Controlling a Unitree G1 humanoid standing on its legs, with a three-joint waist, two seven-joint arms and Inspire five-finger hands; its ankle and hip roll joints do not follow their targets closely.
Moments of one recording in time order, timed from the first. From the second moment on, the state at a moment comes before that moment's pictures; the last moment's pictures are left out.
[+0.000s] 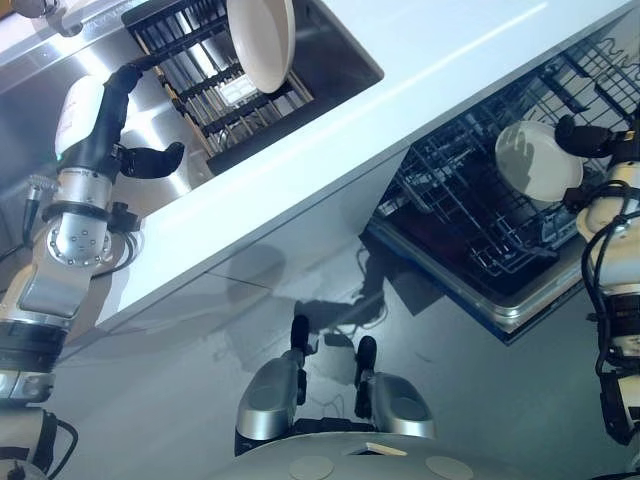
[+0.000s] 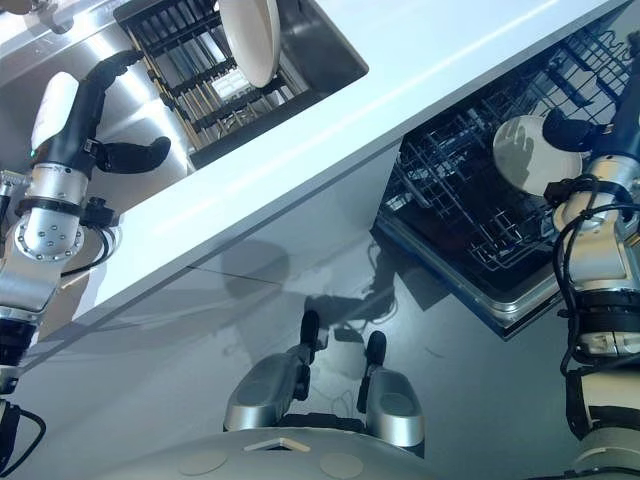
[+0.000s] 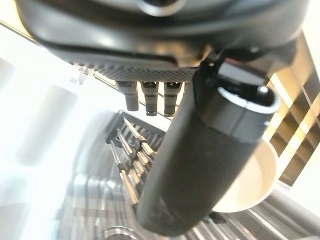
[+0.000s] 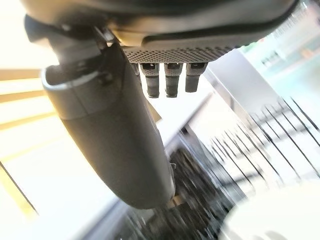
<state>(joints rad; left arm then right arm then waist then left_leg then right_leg) -0.26 0.91 -0.02 0.09 0.10 -0.11 0.23 -0.42 -0.84 -0.10 0.25 -0.12 0.08 -0.51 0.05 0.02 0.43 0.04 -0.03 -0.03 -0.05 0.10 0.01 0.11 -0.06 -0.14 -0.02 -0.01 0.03</state>
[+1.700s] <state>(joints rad) -0.96 1.24 -0.73 0.26 0.40 -0.01 -0.10 0.03 -0.58 0.48 0.15 0.02 -0.11 0.03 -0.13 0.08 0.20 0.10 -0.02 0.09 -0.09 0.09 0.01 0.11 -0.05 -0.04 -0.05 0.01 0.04</state>
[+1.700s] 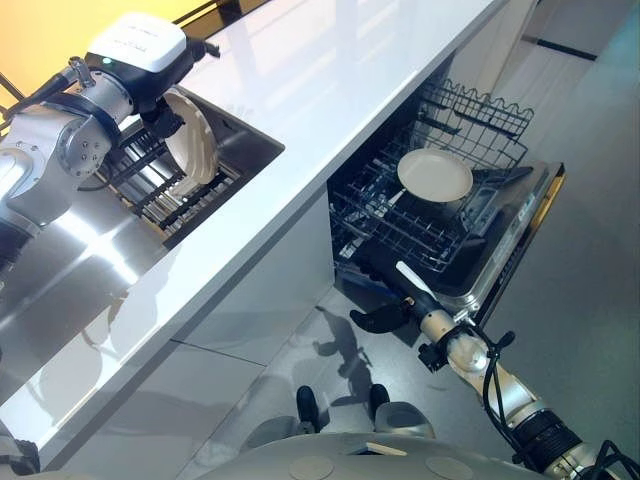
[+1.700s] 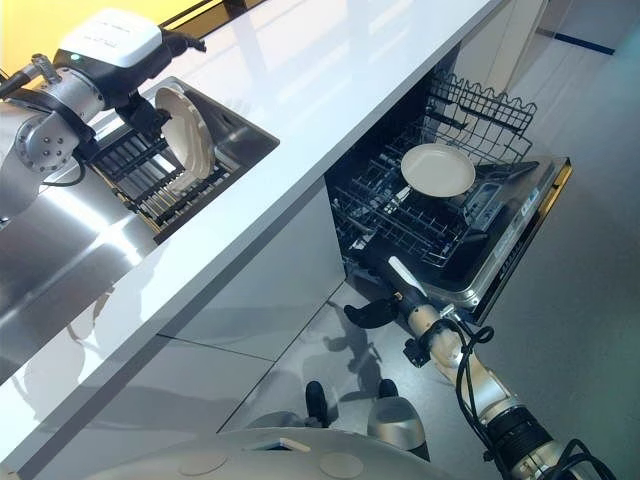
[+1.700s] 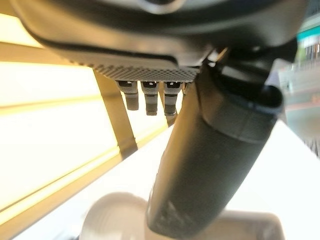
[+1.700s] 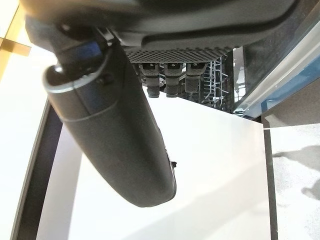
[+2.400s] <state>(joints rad) -0.98 1.24 -0.85 0.46 0.57 -0.02 -0.07 0.03 -0.61 0.49 0.15 0.06 -0.10 0.05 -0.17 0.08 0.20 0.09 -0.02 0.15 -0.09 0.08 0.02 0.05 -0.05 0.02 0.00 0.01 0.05</state>
